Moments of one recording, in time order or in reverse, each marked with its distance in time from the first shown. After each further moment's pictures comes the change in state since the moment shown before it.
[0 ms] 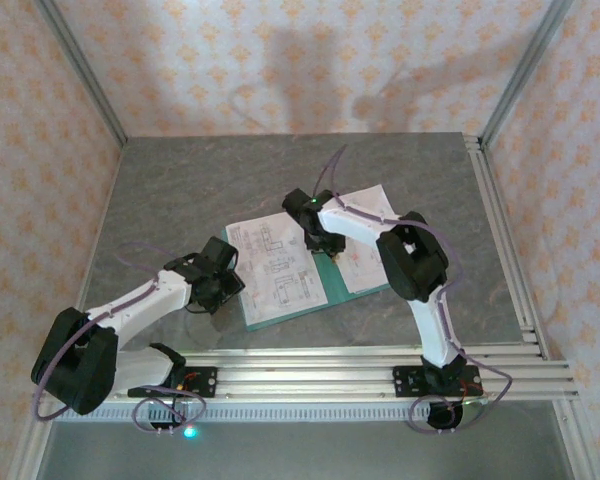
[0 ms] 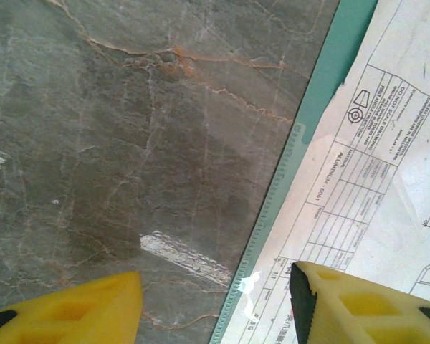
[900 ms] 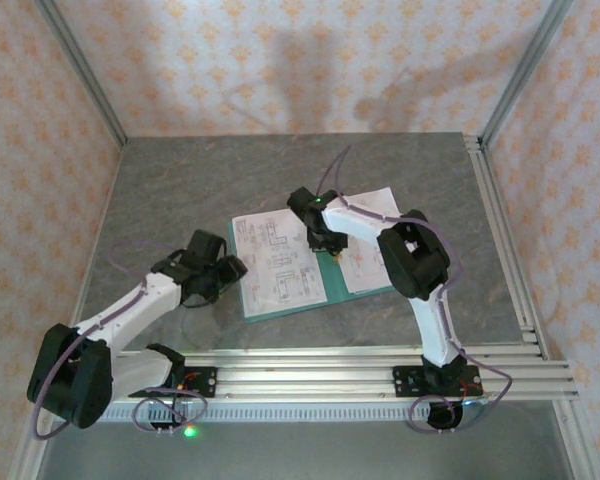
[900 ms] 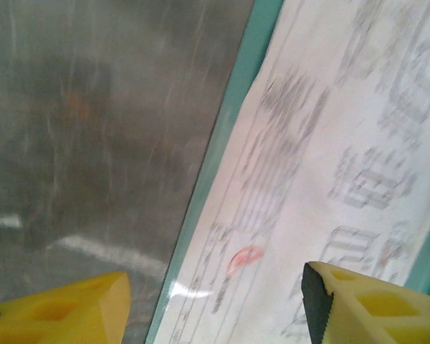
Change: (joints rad) left arm 0.110 -0.061 0.029 0.103 0.103 0.112; right arm -0.035 0.005 -0.039 0.067 -0.033 -0.023
